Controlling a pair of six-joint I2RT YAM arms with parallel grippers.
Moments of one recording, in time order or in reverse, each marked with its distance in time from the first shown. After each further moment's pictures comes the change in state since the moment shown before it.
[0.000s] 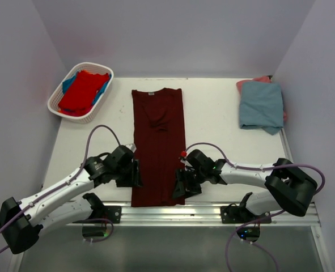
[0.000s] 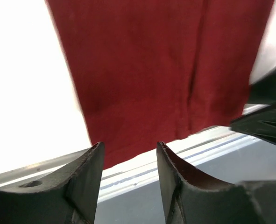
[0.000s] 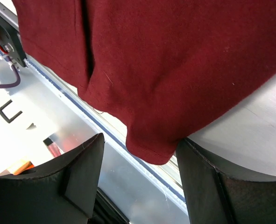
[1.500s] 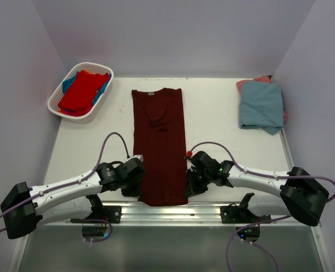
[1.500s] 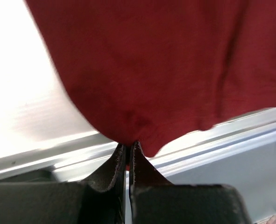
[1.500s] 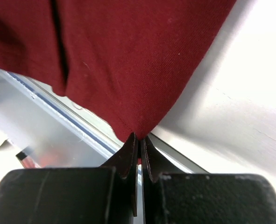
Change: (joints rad) left arm -0.213 0.107 -0.097 0.060 -0.030 -0.170; right arm 0.006 -0.122 -0.026 -0.129 0.124 -0.048
